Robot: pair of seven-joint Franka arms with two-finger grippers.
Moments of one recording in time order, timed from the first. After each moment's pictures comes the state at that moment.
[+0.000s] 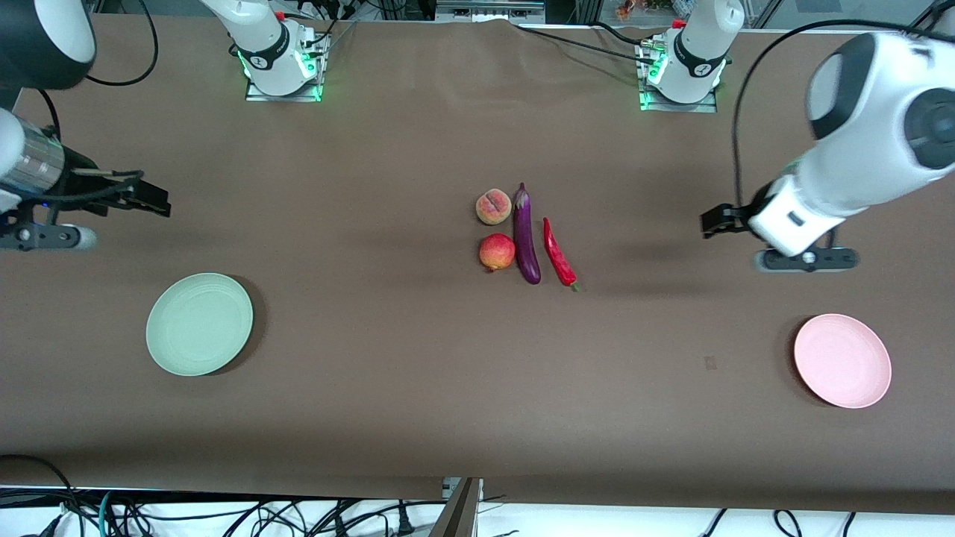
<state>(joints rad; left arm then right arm) -0.16 0.19 -0.06 -1.67 -0.04 1.71 -0.28 -0.07 0.19 0.14 -1.50 -0.04 1.54 0.07</state>
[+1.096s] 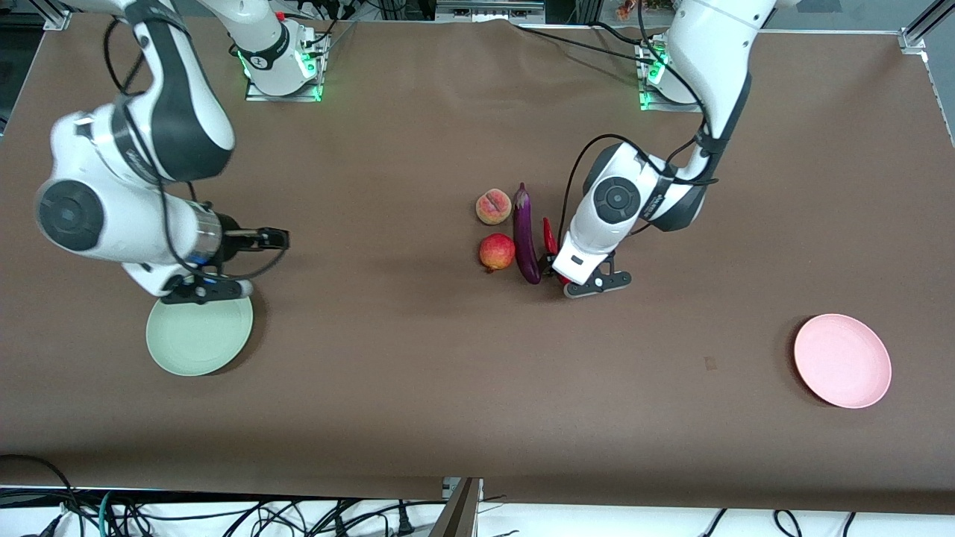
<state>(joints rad) -0.48 0.56 -0.06 -1.93 -0.05 2.48 -0.73 0.11 0.42 0.15 -1.50 0.11 1.66 0.16</state>
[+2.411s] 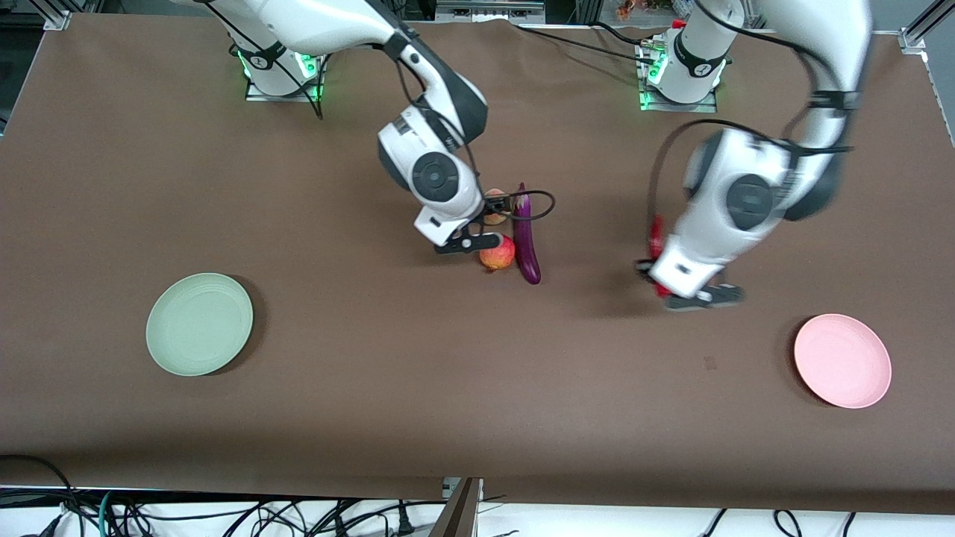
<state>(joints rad) -0.19 0.34 0.01 -1.85 0.01 2.15 -0.27 0.68 0.69 0.15 -1.50 0.22 2.09 0.58</state>
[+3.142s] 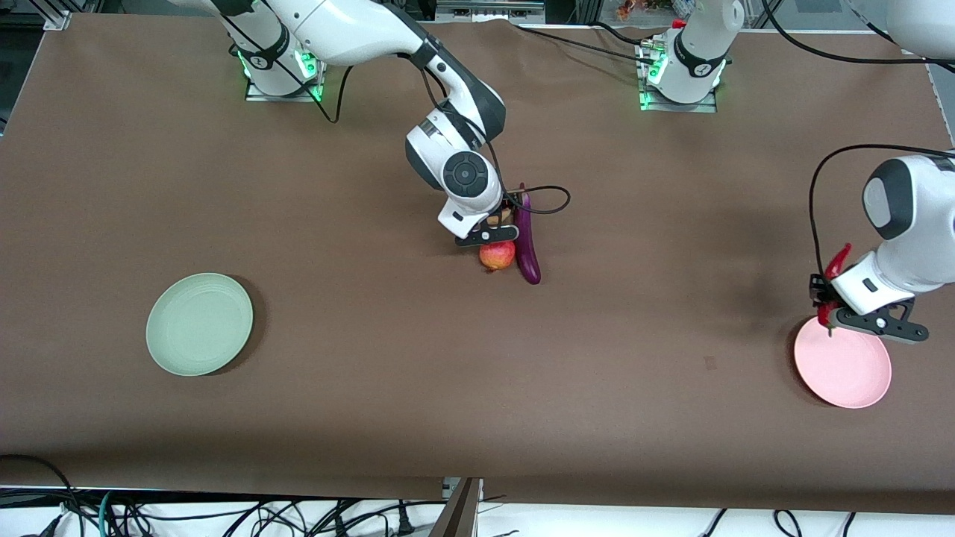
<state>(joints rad) 0.17 0.41 0.01 -1.78 0.16 2.25 0.42 0.73 0.76 0.15 -1.51 0.21 2.15 0.60</state>
